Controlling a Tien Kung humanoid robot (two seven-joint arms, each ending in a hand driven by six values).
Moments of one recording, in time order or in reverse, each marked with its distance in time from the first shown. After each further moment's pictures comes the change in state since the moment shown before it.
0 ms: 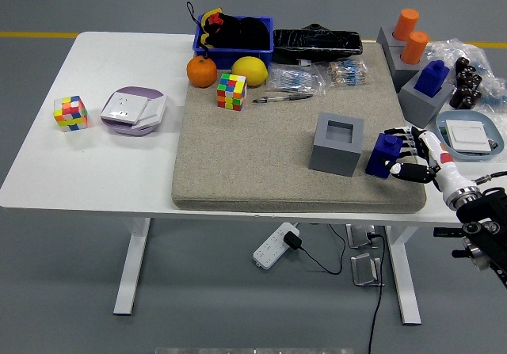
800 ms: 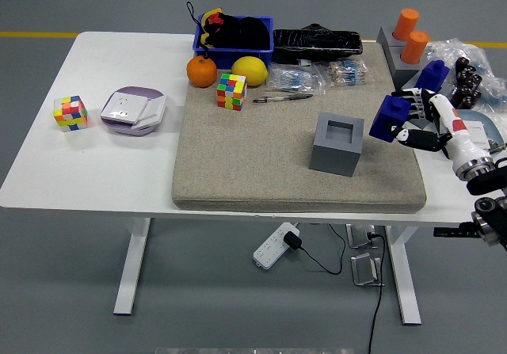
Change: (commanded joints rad) left arm -0.002 0.002 0.000 0.001 -0.003 0.000 0.000; right arm 0.028 -0.038 0.134 0.183 -0.071 -0.007 -0.022
